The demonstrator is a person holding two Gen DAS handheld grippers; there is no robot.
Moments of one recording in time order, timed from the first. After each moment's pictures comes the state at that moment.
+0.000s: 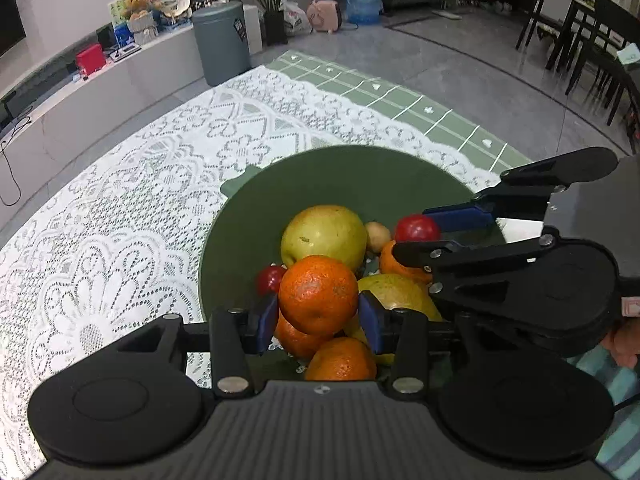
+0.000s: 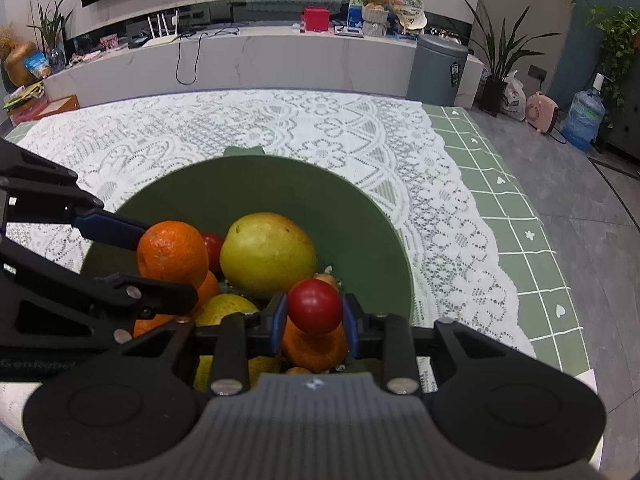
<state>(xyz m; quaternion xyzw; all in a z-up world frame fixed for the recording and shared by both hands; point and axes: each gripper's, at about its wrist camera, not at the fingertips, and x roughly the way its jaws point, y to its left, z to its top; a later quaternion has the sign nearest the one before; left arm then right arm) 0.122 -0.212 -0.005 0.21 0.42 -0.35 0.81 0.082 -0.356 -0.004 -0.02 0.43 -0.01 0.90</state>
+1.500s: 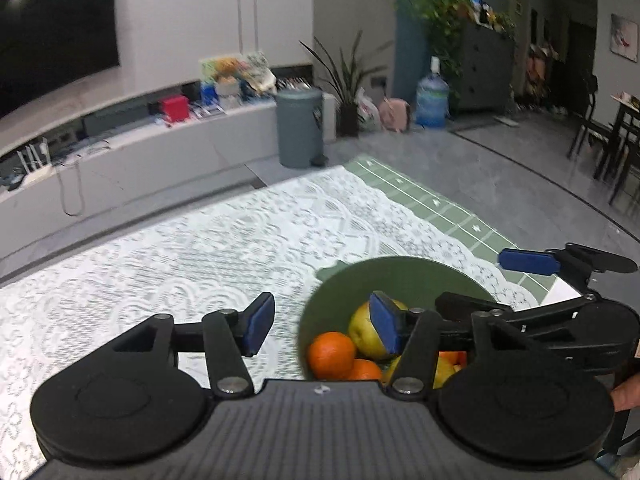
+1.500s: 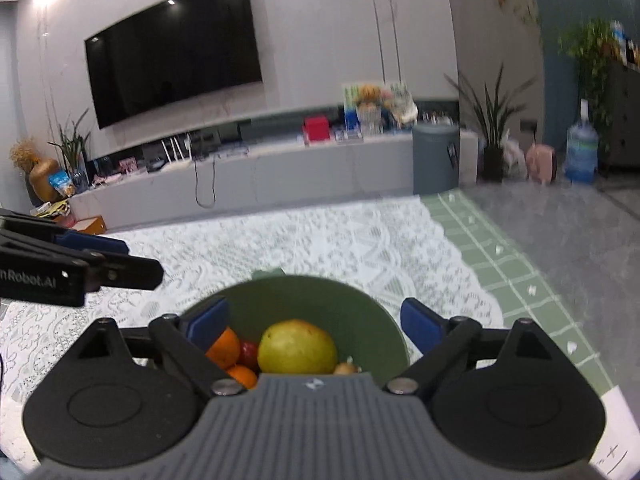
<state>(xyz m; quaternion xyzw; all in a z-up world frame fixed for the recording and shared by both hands) 0.101 -0.153 0.062 0.11 0.31 -0.28 0.90 0.035 -0.360 0.036 0.06 0.24 0.01 0.97</state>
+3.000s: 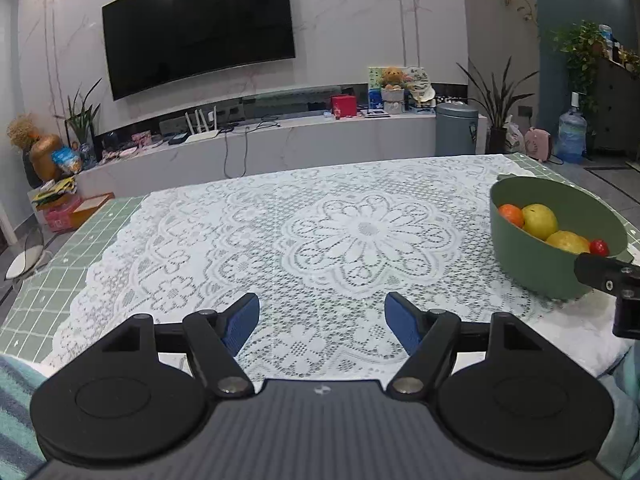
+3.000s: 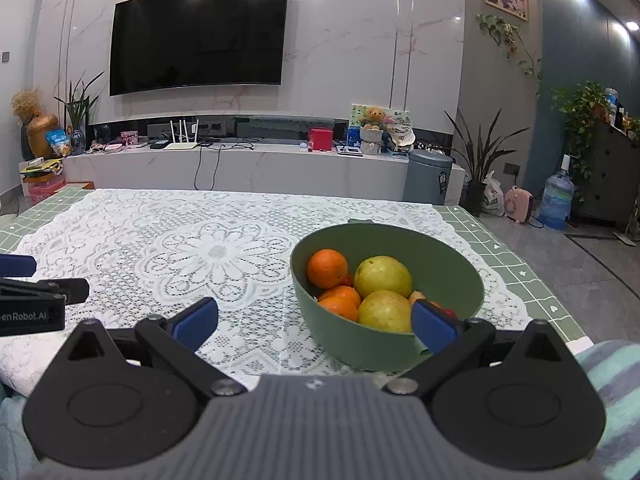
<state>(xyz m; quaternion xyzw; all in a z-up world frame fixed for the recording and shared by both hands) -0.021 0.002 0.003 0.06 0.28 -0.06 0.96 -0.072 -0.216 0.022 -0.02 0.24 -0.03 0.97</state>
